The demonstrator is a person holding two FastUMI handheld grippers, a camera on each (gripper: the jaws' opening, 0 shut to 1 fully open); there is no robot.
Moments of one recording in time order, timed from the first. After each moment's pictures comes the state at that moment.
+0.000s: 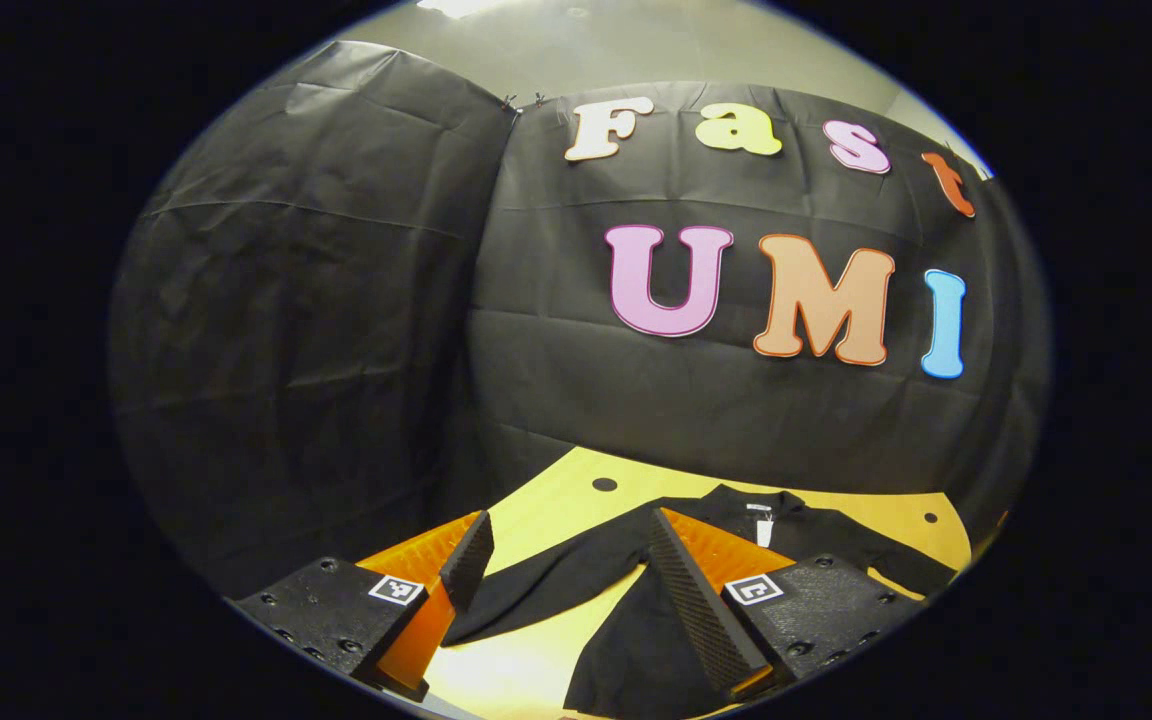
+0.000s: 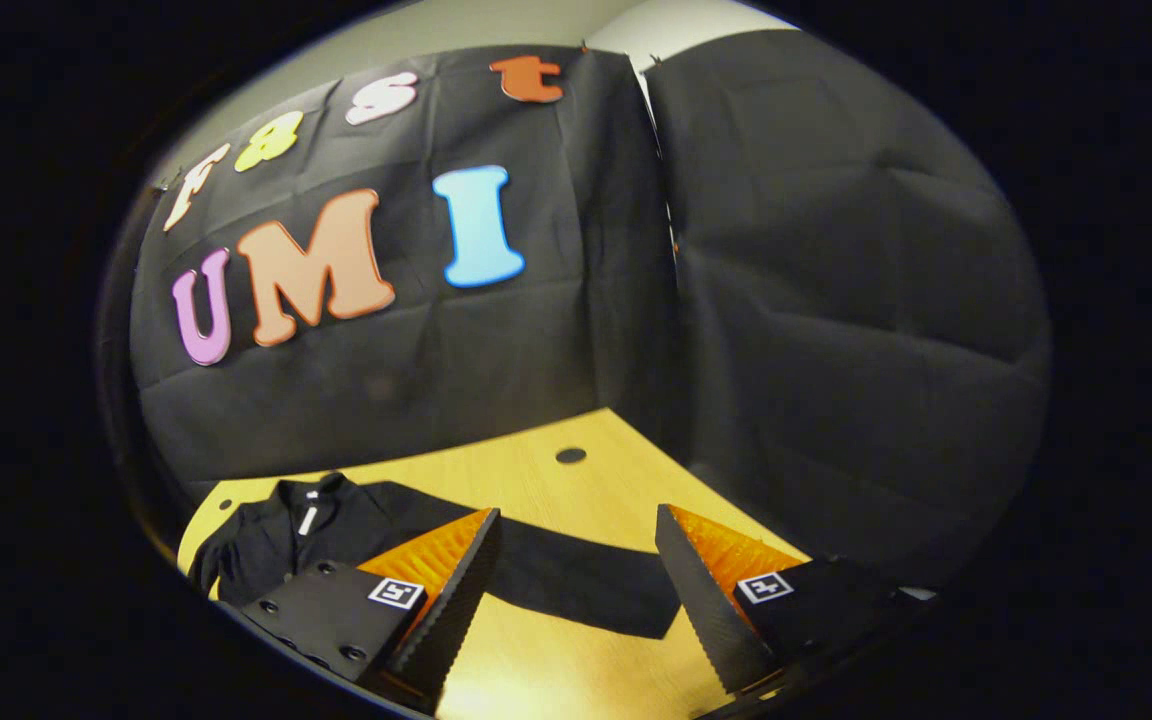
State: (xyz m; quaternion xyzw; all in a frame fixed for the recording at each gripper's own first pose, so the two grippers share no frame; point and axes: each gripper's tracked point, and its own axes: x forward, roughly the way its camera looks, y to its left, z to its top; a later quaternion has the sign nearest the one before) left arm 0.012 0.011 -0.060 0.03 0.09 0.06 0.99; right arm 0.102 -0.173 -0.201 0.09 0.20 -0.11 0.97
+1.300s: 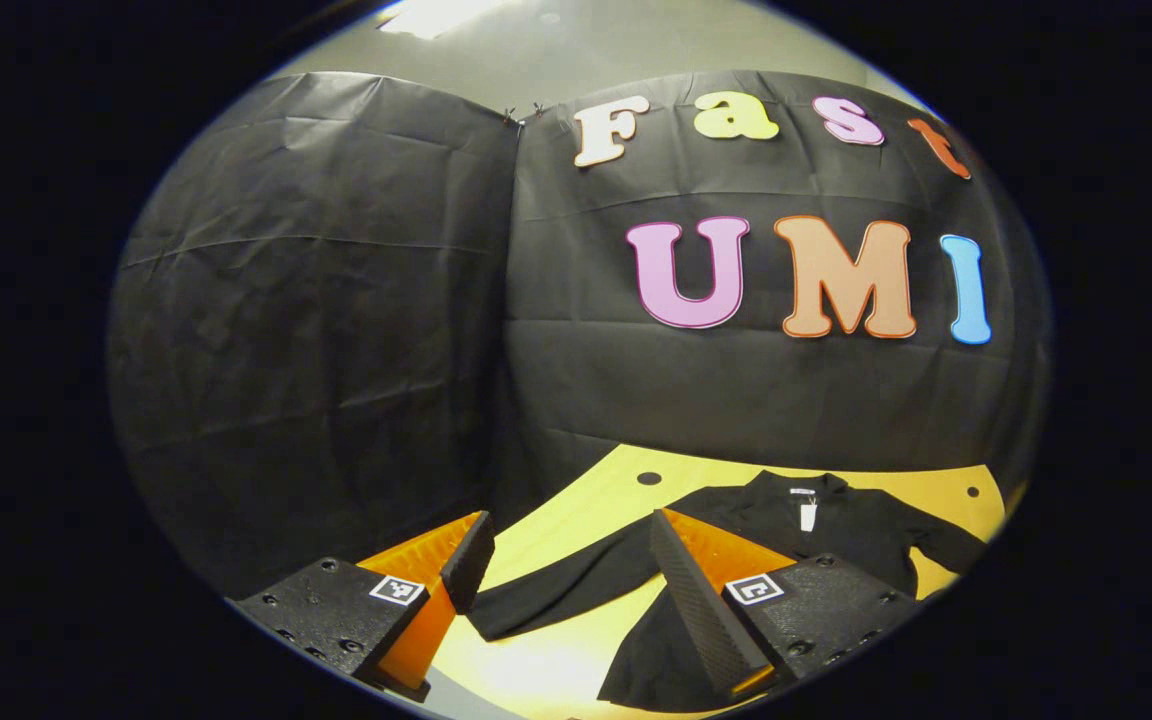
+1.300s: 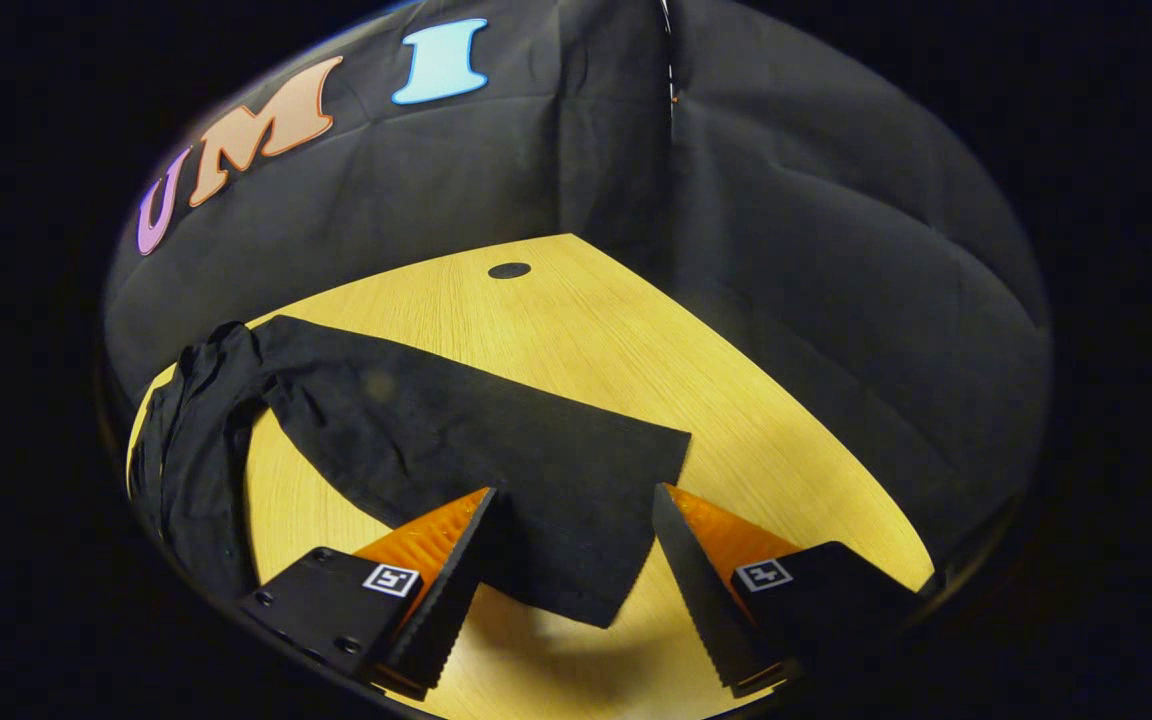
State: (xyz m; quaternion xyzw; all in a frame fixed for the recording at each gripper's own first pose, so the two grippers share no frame) left arm -0.011 0.013 -0.053 0.09 0.08 0.11 0.99; right arm 0.131 -0.217 -0.373 0.05 0.36 -0.13 0.92
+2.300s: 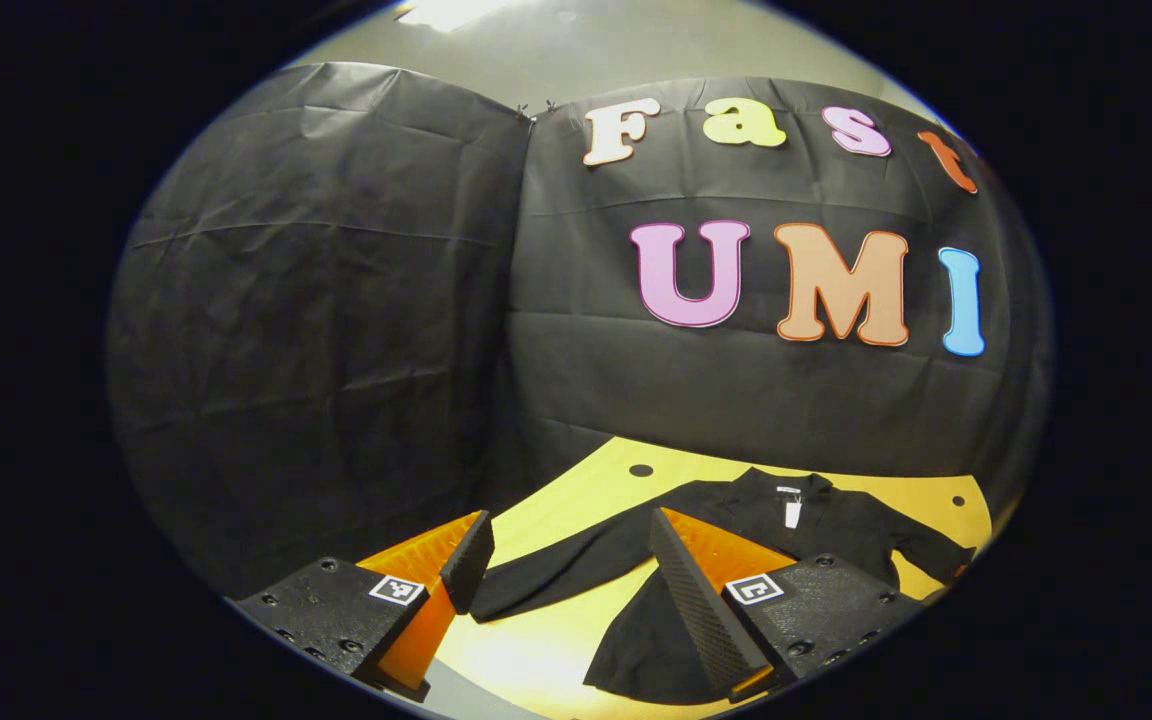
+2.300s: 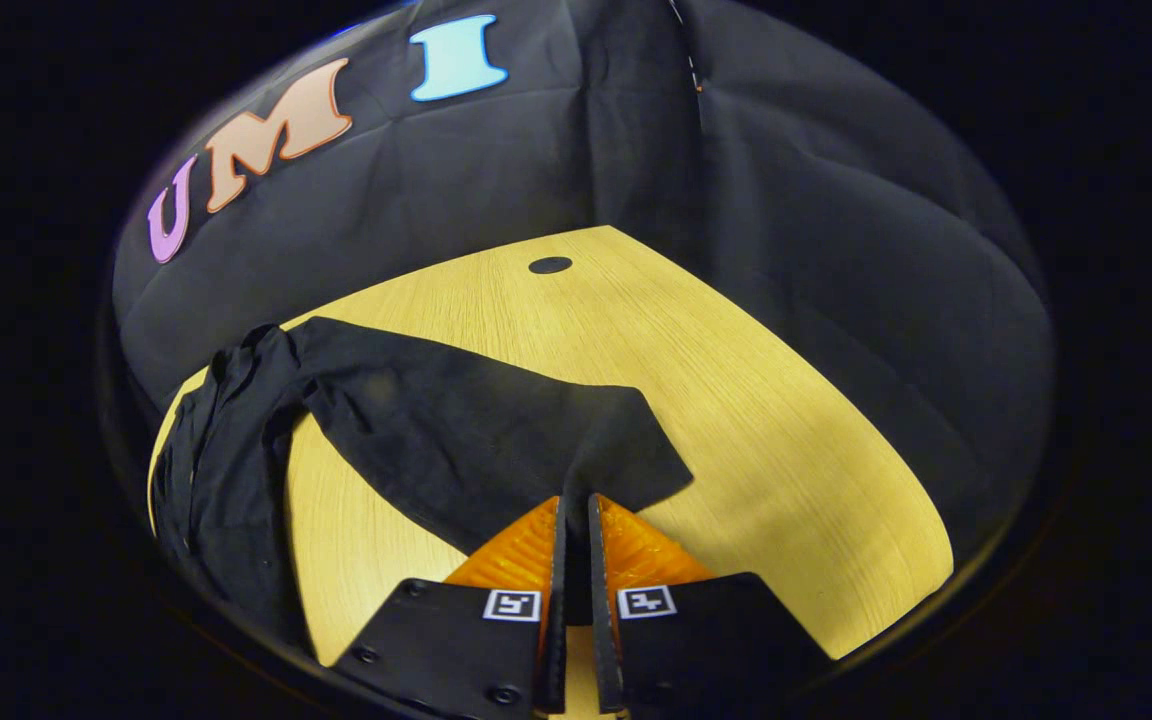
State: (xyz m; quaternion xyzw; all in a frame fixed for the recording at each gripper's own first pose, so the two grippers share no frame) left arm -0.044 0.012 -0.055 0.06 0.08 0.12 0.99; right arm 0.150 -0.190 -0.374 0.07 0.38 -0.08 0.92
